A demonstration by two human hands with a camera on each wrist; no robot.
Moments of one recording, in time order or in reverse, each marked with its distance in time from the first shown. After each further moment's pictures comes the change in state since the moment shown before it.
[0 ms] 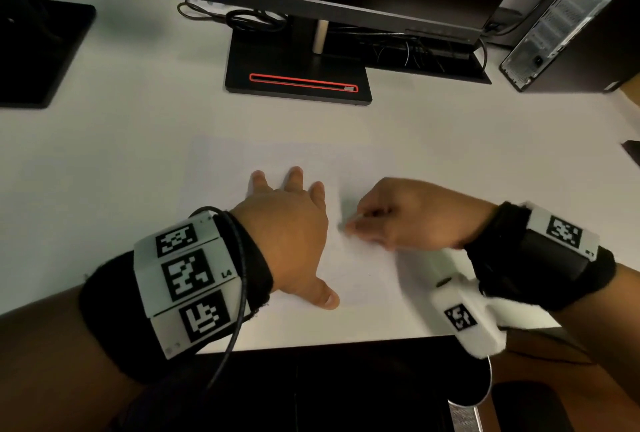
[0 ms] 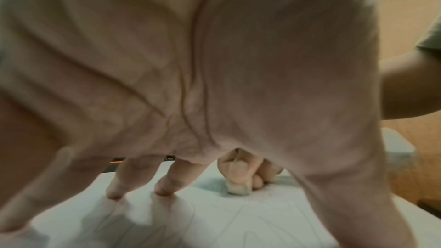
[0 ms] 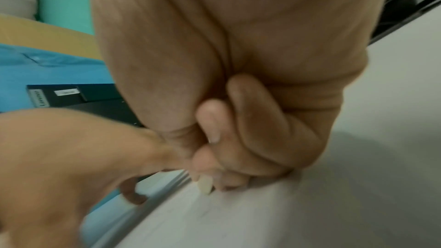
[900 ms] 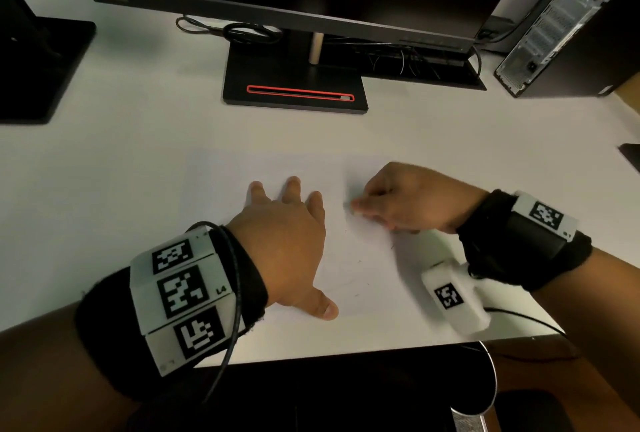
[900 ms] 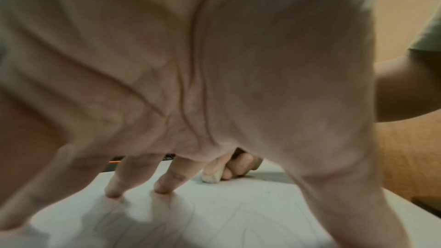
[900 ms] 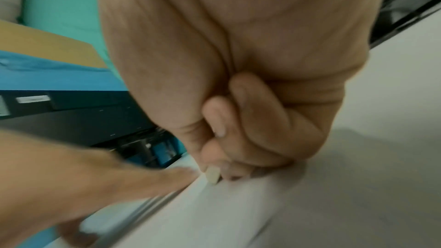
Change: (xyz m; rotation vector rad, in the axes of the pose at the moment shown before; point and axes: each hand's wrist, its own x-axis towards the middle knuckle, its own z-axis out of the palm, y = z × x) left_hand 0.000 -0.001 0.002 0.001 0.030 0.013; right_hand 0.016 0.015 -0.012 0.142 0.099 0.102
